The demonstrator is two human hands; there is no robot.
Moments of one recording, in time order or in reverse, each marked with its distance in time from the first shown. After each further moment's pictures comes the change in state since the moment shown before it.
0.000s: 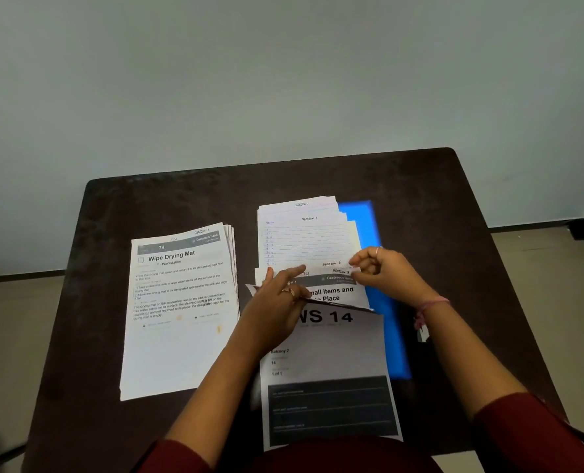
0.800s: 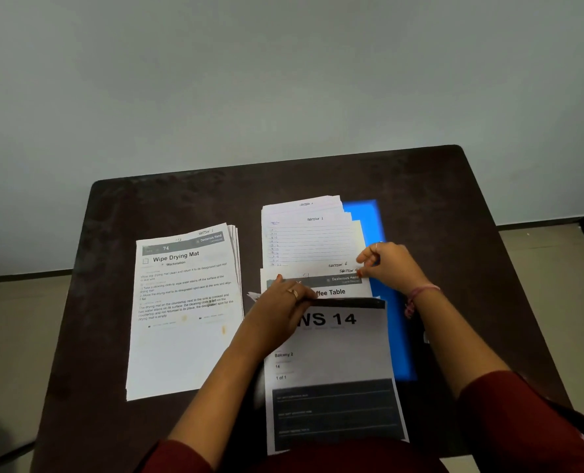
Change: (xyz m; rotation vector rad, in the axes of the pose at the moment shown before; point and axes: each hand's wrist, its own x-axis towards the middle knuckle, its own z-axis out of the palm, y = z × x) left_hand 0.002 0.008 -0.012 -0.159 -0.077 -0.144; right_hand 0.033 0.016 0.000 -0.261 0.037 0.114
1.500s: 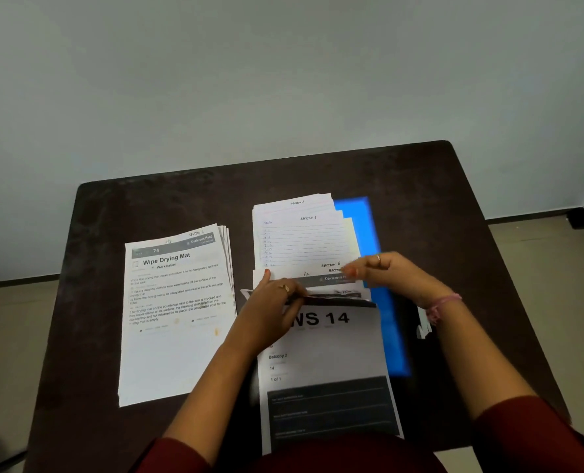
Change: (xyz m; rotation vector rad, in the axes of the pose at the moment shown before) left_hand 0.008 -0.003 0.002 0.018 -0.011 -0.031; right_hand -0.043 -0.009 -0.022 0.527 -0.327 -0.022
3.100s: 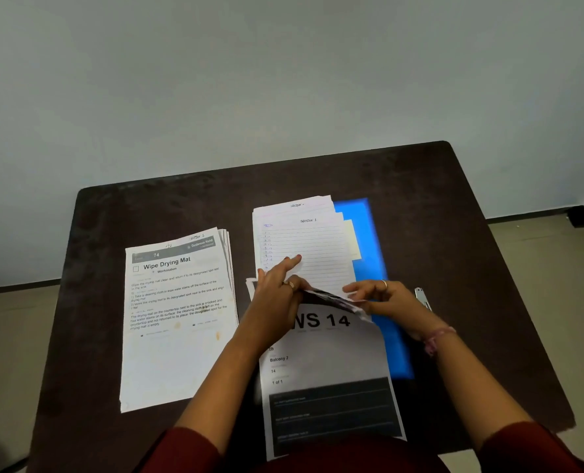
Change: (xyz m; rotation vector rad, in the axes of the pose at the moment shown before) left_hand 0.012 -0.011 0.014 0.042 0.008 0.008; right_hand -0.010 0.053 0.026 0.239 0.090 -0.072
